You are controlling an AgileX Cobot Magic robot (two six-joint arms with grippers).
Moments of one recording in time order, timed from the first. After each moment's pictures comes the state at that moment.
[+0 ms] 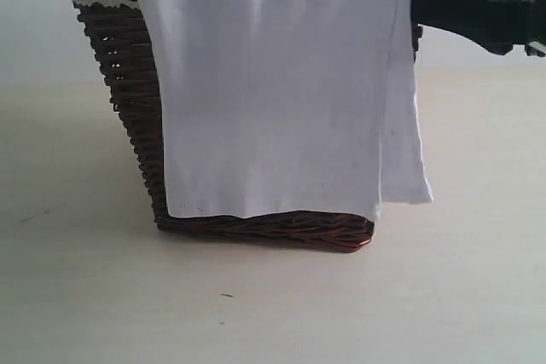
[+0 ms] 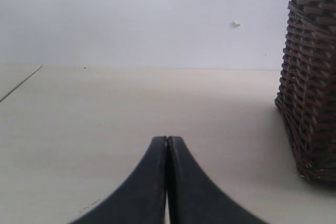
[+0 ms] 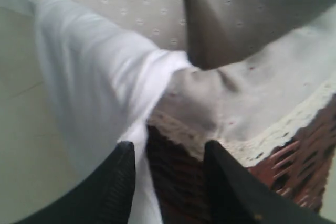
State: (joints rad) left arm 0.04 0.00 0.00 -0.02 0.22 0.02; right arm 0.07 1.08 -0.80 -1.73 -0.76 1.71
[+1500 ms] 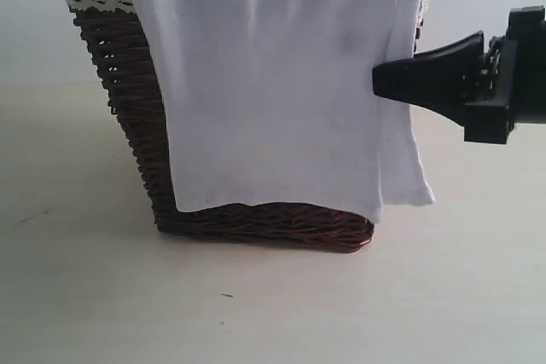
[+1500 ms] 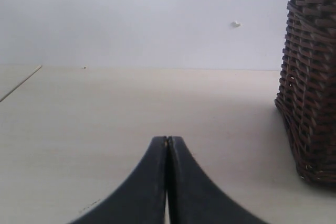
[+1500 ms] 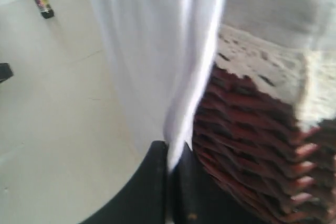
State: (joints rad) left arm 0.04 0.00 0.00 -0.02 0.22 0.02; right arm 0.07 1.20 -0.69 -1.60 -0.96 1.44
